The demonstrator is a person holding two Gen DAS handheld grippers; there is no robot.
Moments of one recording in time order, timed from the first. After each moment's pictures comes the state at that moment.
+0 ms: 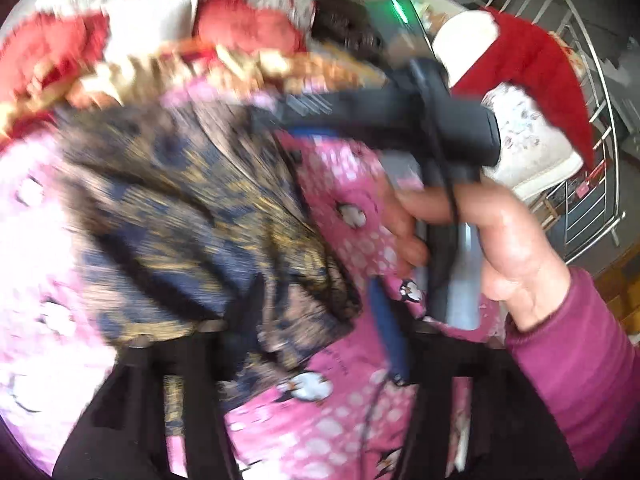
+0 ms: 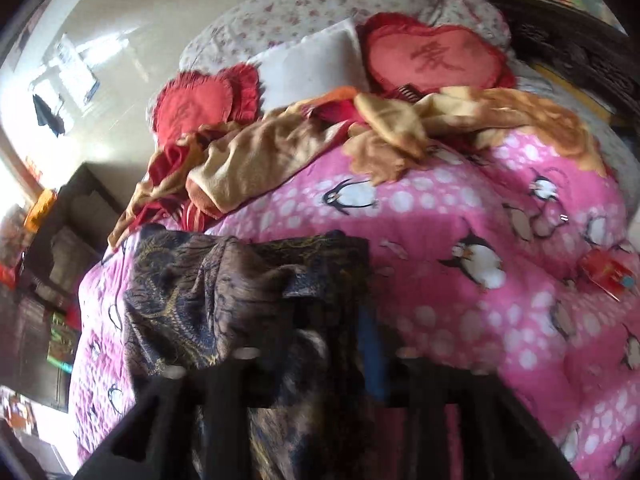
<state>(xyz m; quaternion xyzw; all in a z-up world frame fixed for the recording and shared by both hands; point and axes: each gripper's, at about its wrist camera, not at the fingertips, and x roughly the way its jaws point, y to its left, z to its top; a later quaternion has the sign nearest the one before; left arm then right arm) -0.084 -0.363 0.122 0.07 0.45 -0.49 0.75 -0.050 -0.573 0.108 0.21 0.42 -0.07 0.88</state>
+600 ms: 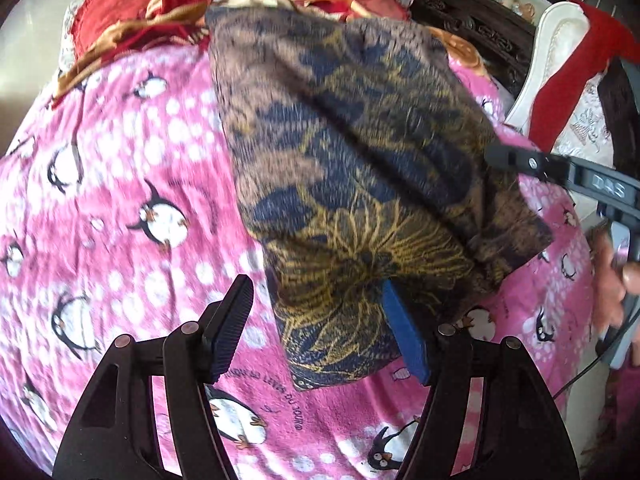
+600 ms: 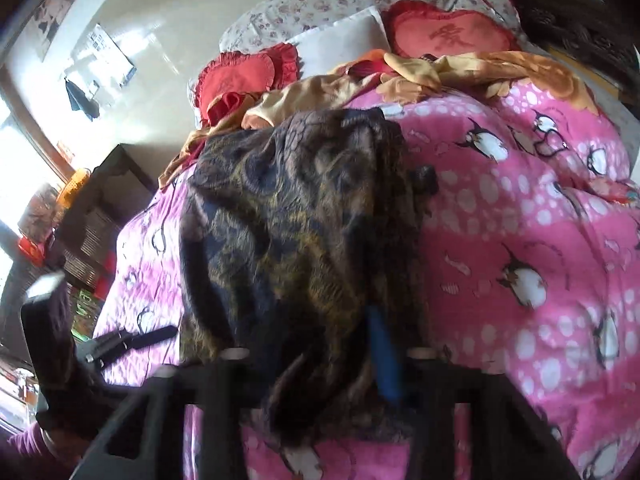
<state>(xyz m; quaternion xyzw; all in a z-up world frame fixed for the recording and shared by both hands) -0.071 -0.305 0.032 0.11 0.50 -0.34 0.79 -0.140 -0.517 0.081 0.21 0.42 -0.01 0.88</state>
